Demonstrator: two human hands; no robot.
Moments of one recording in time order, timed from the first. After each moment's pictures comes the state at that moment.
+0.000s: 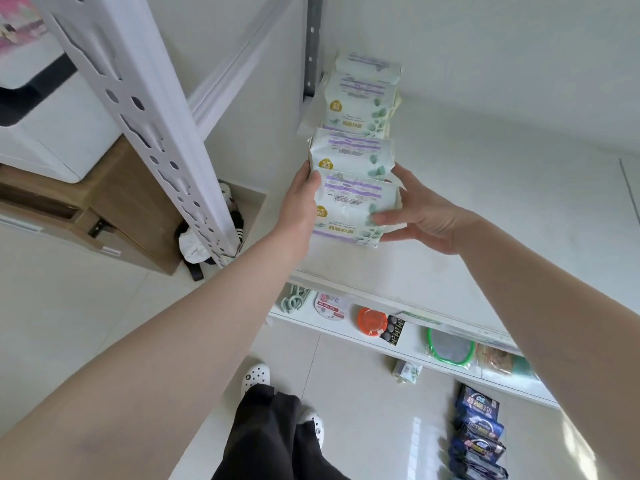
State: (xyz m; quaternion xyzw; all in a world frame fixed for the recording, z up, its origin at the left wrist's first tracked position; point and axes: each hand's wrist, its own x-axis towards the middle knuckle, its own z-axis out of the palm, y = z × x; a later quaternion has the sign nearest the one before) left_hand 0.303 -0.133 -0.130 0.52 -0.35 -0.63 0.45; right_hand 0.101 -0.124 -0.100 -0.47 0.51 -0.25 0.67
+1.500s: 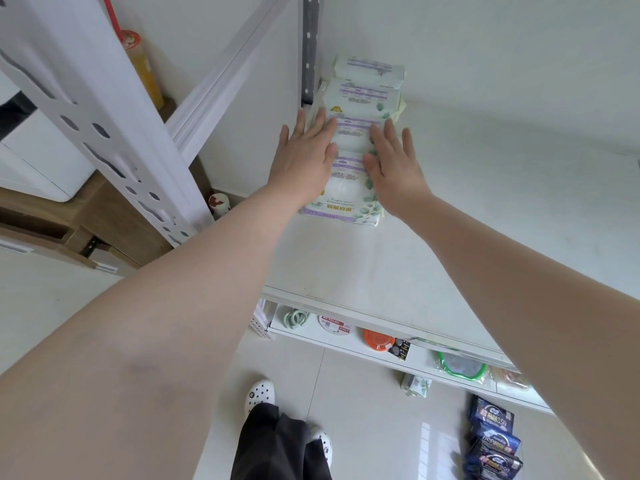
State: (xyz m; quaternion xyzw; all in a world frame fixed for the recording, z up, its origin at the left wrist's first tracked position) left_hand 0.311 -0.230 -0.115 0.56 -0.80 -0.14 0.16; right_hand 0.148 -0.196 -0.109 -0.70 0.68 -0.16 0.16
